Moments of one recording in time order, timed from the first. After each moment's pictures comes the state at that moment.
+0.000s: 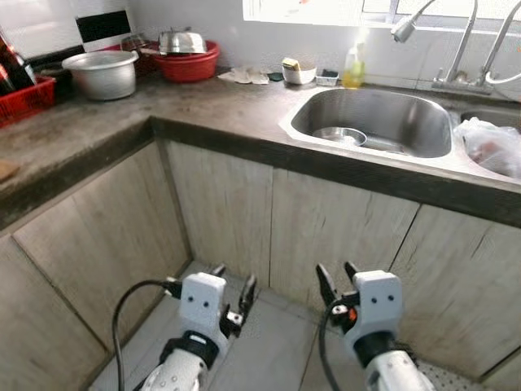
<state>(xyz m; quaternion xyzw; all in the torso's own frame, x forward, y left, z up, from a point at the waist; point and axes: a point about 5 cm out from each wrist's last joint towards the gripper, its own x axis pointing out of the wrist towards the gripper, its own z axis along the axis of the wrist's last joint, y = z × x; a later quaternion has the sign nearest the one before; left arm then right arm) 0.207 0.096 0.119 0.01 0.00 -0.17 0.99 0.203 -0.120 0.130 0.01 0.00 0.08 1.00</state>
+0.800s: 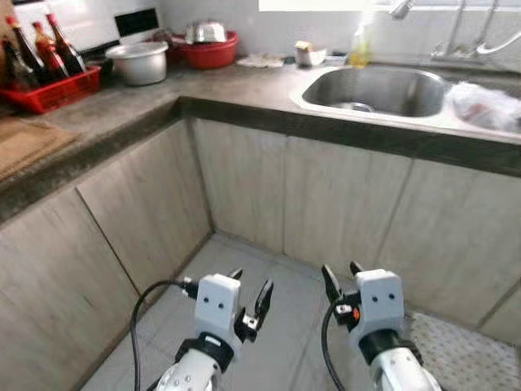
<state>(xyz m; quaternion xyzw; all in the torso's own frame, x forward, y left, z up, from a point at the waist) 0.206 0.083 0.114 0.00 0.02 -0.21 0.98 0.206 -0.126 0.125 -0.02 0.01 0.06 1.00</state>
